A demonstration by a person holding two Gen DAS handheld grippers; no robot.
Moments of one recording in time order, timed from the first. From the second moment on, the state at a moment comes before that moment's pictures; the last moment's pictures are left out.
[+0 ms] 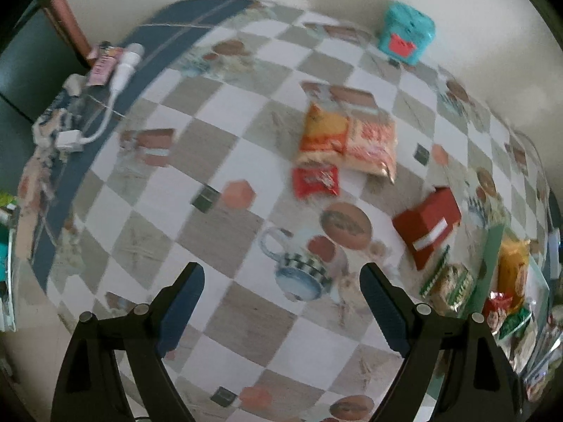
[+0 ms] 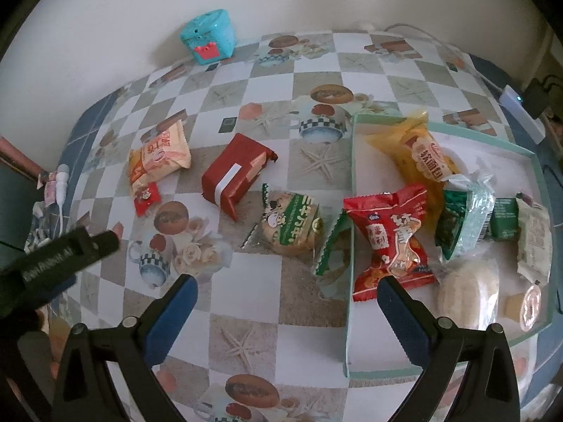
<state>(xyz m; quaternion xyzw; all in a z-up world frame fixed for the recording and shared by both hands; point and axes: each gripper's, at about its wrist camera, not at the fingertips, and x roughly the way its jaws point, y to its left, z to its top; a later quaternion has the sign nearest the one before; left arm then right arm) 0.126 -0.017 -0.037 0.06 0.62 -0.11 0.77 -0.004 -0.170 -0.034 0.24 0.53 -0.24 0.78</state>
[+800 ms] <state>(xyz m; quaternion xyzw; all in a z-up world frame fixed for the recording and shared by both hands) 0.136 -0.031 -0.061 0.06 0.65 -0.12 0.75 0.003 -0.194 -0.042 0.25 0.52 -0.24 0.78</state>
